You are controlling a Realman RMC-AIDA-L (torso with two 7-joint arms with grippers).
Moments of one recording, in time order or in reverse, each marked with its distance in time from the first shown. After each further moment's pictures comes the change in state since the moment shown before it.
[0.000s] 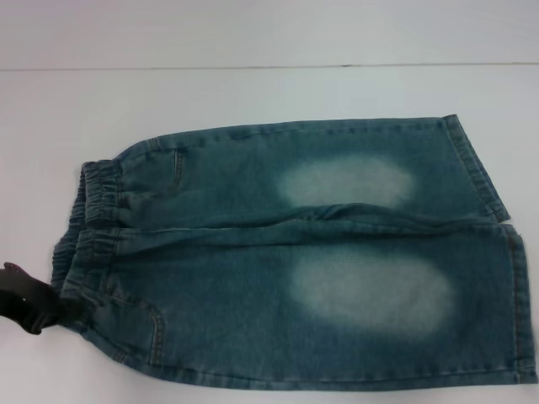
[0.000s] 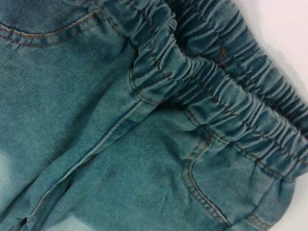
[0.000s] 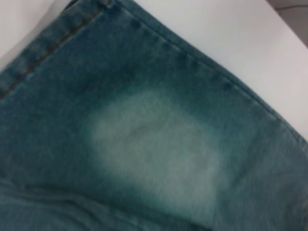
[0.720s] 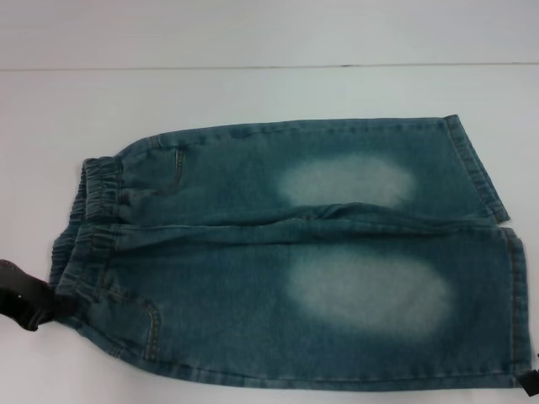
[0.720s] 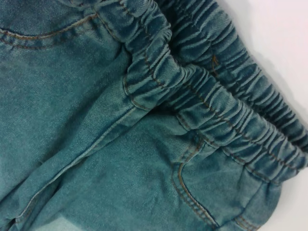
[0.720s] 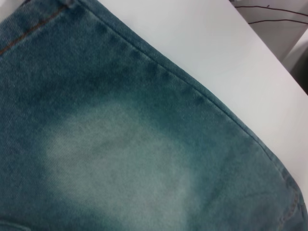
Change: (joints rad) left arm 0.008 0.000 0.001 0.006 -0.001 -0.024 0.000; right arm 0.001 0.026 -0.036 0.070 0.006 0.010 0.017
